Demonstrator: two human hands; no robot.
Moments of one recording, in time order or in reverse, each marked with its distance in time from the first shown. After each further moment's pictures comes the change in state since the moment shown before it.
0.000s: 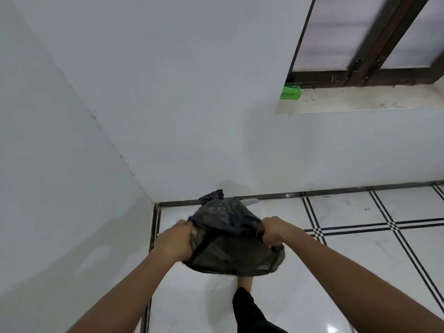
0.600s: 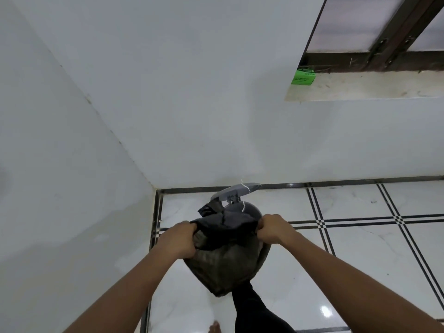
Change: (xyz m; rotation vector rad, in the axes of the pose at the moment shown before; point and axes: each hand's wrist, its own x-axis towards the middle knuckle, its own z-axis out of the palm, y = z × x) left_hand 0.017 0.009 0.006 -0.023 -0.184 0.048; right_hand 0.018 -0.007 0.011 0.191 0.046 0.046
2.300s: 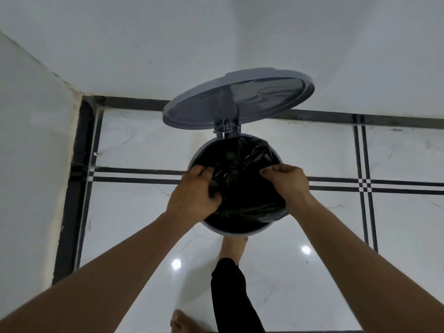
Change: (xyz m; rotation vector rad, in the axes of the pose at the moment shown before) left_hand 0.426 0.010 0.306 -0.311 0.281 0.057; right_hand 0.415 0.152 0.220 0.883 0.196 0.340
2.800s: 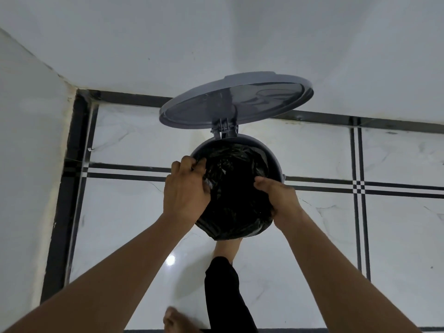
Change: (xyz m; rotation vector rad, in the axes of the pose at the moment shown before) left_hand 0.002 0.005 -0.001 0.148 0.268 -0.048; right_hand -0.006 0.023 0.013 0.433 -0.095 0.218
